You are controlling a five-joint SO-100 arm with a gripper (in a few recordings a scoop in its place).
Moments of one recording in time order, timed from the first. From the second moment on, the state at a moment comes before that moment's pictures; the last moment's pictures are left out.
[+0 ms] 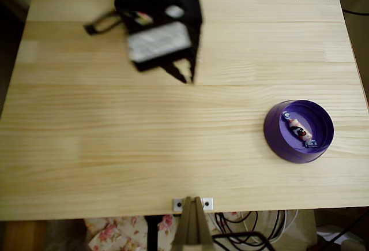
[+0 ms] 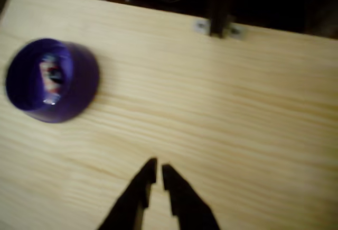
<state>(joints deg) -16.2 150.8 135.0 56.0 11.5</state>
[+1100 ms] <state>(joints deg) 1.1 188.3 173.5 59.9 5.7</state>
